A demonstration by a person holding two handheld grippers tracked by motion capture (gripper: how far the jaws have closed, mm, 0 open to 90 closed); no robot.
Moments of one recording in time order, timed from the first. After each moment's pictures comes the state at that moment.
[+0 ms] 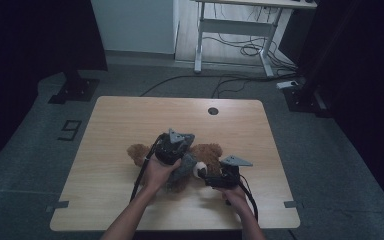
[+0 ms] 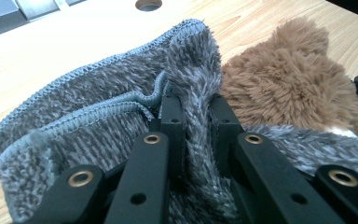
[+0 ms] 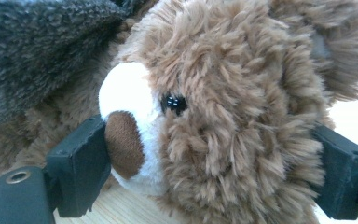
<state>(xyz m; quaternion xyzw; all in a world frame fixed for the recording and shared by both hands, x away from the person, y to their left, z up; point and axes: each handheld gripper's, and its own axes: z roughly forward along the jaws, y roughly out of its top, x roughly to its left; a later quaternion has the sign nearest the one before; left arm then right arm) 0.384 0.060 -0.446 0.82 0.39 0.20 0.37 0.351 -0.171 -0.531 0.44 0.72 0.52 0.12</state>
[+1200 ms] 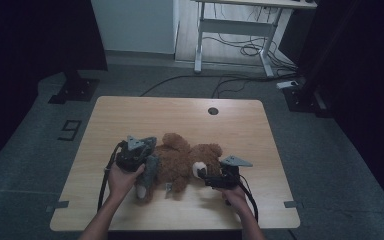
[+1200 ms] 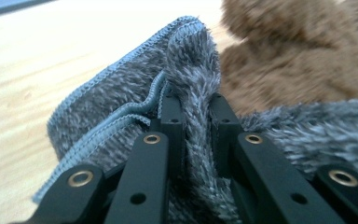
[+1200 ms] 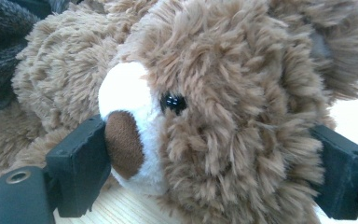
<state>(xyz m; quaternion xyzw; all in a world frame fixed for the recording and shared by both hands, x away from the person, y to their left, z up) 0.360 0.172 -0.464 0.78 0.46 0.23 0.36 0.350 -0.171 -0.531 0.44 0.72 0.52 0.12</state>
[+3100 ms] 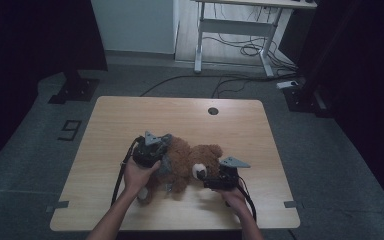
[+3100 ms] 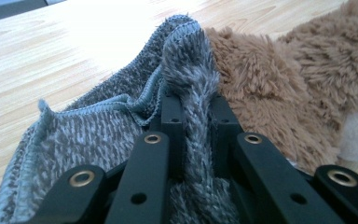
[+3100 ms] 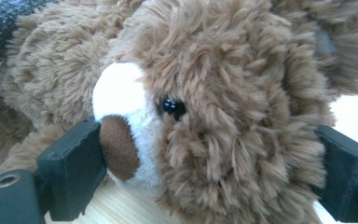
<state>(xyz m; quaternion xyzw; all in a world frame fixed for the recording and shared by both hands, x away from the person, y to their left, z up) 0.371 0.122 -0.452 0.80 0.43 0.21 0.37 0.345 -0.166 -0.529 0.43 0.74 0.50 0.14</state>
